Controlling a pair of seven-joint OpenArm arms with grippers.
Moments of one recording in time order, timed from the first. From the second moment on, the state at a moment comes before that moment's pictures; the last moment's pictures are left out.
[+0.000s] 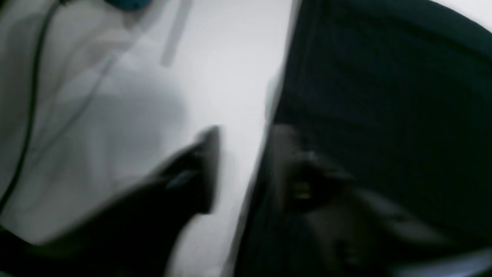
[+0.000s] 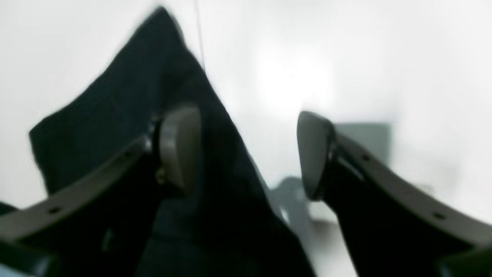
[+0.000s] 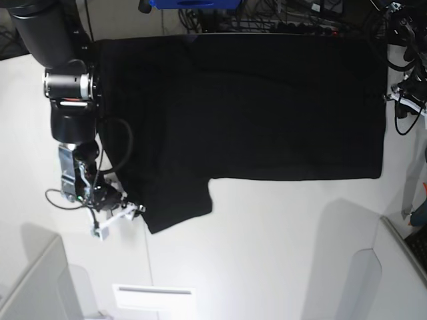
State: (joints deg) left arm 18.5 -20.6 -47.7 96.6 -27.2 -22.3 55.9; right arm 33.4 9.8 -0.8 37.9 24.1 10.3 -38.2
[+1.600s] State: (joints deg) left arm -19.4 -24.6 -25.9 51.4 -11.2 -16.6 43.6; right arm 31.1 9.0 -5.2 39.8 25.0 10.4 -36.8
